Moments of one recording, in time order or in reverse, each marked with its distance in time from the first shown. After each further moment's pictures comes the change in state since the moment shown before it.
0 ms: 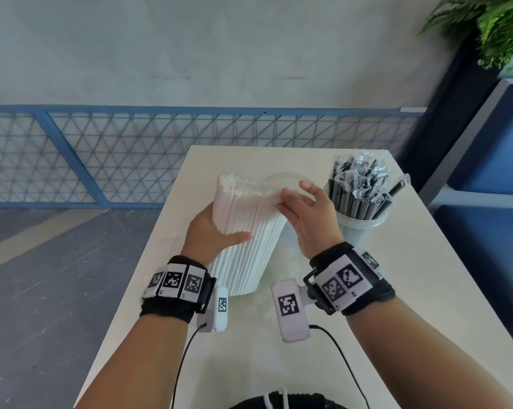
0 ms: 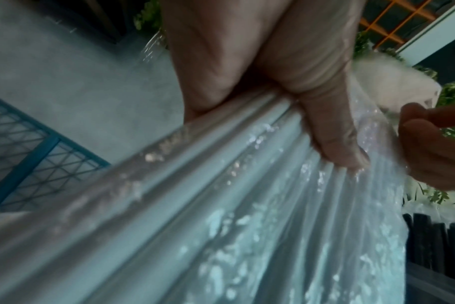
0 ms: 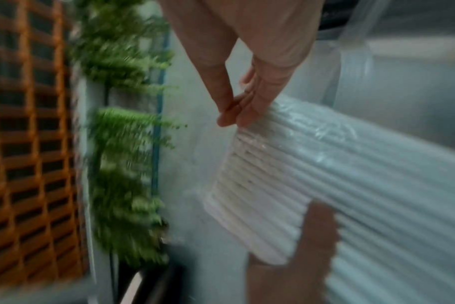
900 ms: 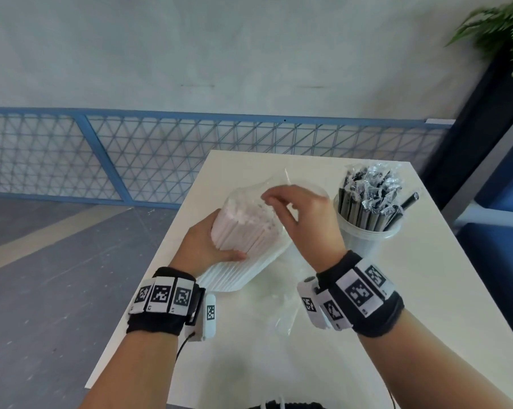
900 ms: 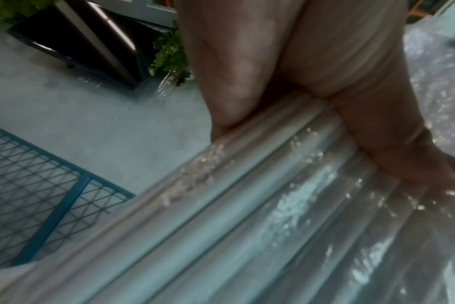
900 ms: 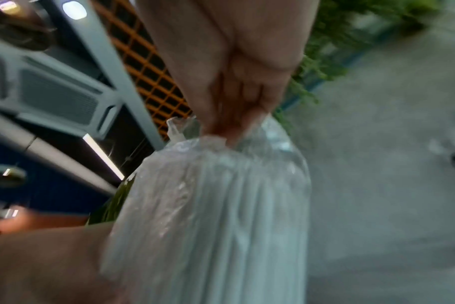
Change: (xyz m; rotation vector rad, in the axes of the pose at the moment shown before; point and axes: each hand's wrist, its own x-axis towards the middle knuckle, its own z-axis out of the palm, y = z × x) left_hand -0.029 0.002 -0.023 0.137 -0.046 0.078; right_hand -0.010 -0.011 0.004 -1.037 -0.365 -0.916
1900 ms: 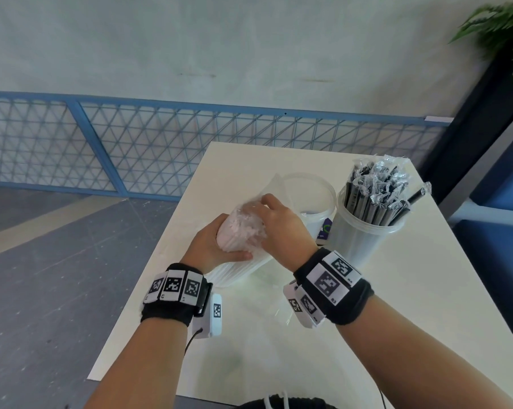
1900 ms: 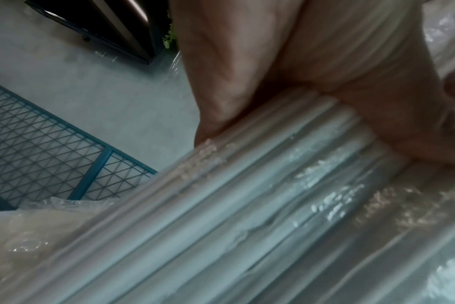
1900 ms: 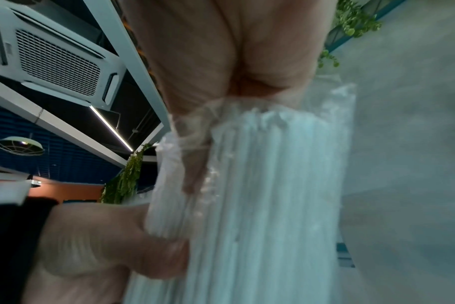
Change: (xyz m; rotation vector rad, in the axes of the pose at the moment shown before) left_hand 0.004 -0.031 0.008 -0.079 -0.072 -0.086; right_hand -0.008 -0.005 0.047 -0.237 -0.552 0.175
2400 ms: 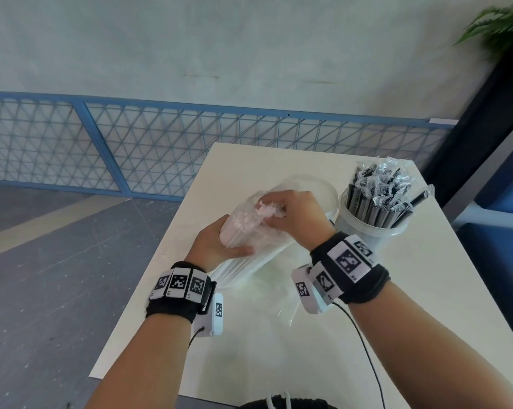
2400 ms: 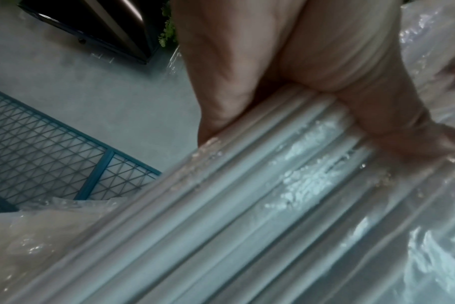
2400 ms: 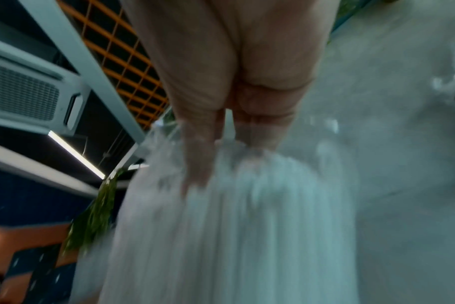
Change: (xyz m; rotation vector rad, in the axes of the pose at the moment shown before) left_hand 0.004 -0.002 0.002 -0.010 0.026 -0.013; right_hand 0.010 0.012 -0.036 0.071 0.009 0.133
